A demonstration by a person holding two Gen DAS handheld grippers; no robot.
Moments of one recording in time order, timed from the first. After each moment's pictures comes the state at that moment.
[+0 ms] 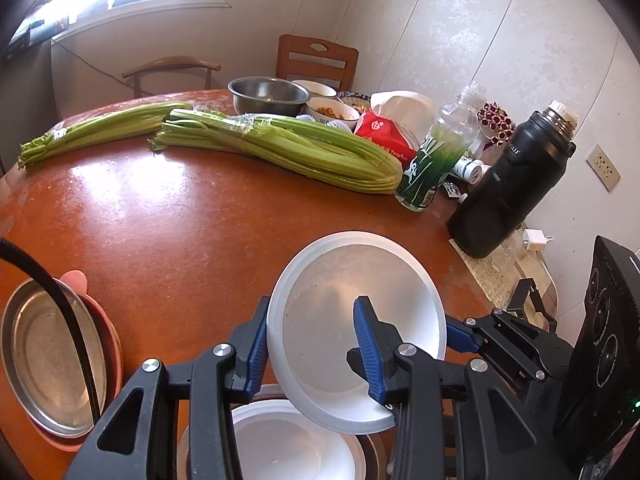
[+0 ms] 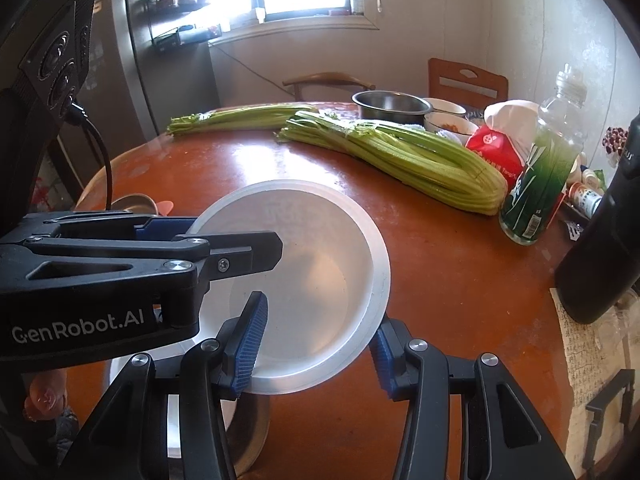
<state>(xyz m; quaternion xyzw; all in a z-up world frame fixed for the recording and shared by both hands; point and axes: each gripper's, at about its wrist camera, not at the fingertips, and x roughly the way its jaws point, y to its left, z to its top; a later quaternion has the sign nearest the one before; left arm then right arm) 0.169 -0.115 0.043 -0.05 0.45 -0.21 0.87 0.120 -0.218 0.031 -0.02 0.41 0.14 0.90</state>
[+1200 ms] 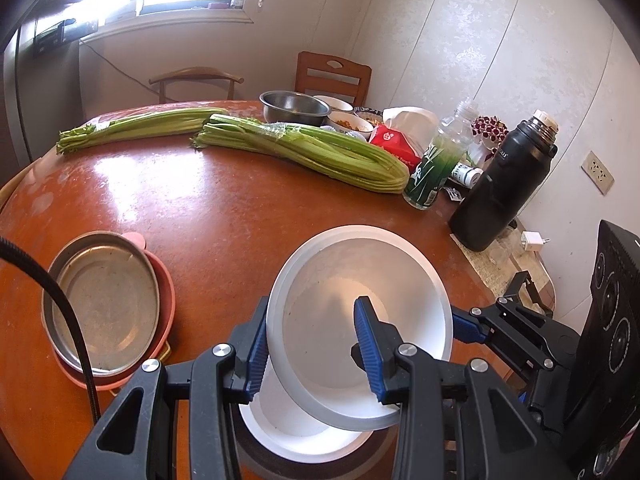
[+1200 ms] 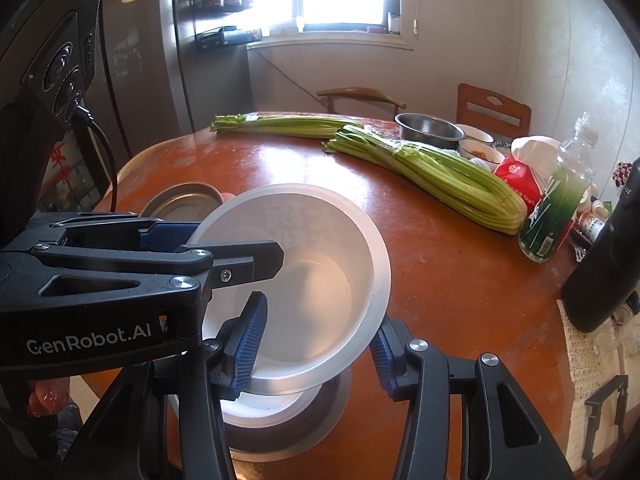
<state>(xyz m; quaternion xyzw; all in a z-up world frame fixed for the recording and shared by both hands) 0.109 -0.070 0.056 -0.06 0.43 -0.18 0.88 0.074 -0.174 0.049 -0.05 0.39 0.18 0.90</state>
